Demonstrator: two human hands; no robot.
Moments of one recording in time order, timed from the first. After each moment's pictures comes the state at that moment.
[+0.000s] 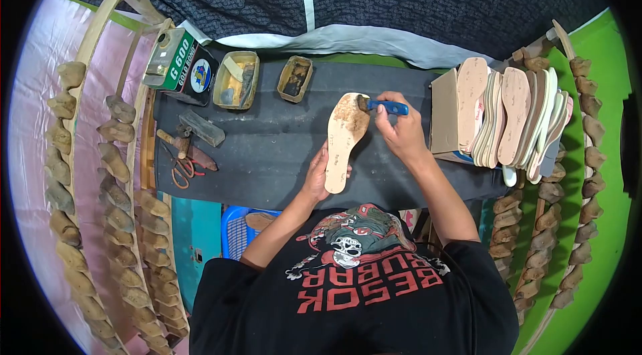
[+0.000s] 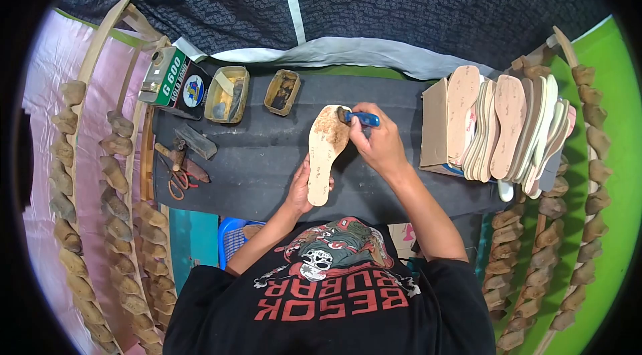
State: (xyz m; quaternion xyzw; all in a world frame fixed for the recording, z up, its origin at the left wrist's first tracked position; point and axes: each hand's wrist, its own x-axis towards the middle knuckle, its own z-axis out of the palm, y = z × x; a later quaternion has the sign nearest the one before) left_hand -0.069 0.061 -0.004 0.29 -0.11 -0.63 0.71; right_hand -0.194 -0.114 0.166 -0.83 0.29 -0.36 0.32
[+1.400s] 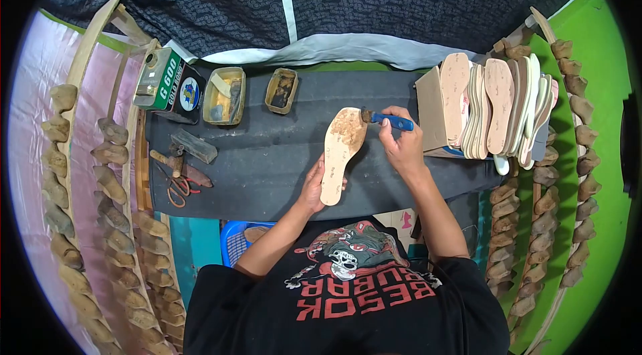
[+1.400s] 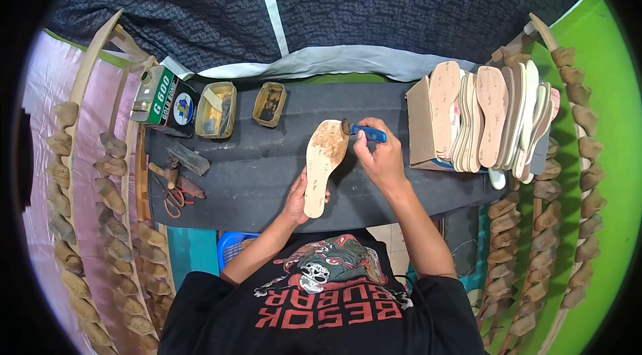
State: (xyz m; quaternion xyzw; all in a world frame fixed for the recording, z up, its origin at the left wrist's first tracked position) left_hand -0.074 0.068 -0.009 0.28 -0.11 -0.68 0.67; right_hand -0.225 -0.098 0.153 -0.79 0.35 -0.41 0.28
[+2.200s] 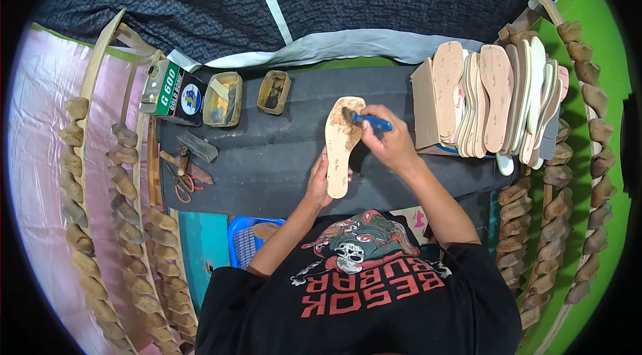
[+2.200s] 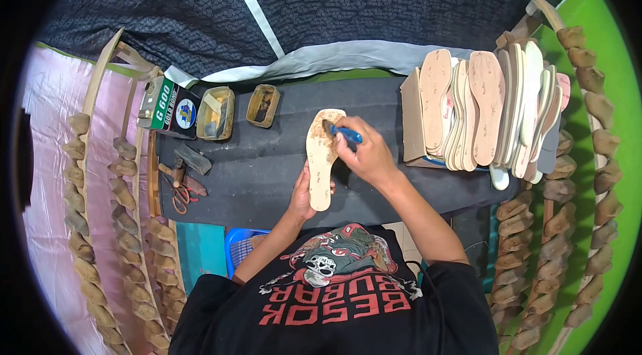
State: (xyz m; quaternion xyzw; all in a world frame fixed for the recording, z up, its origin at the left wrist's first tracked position) left_hand -0.118 0.037 0.007 0.31 -0.11 -0.64 0.70; right_hand -0.253 -0.121 0.154 -0.81 0.25 -0.39 0.36
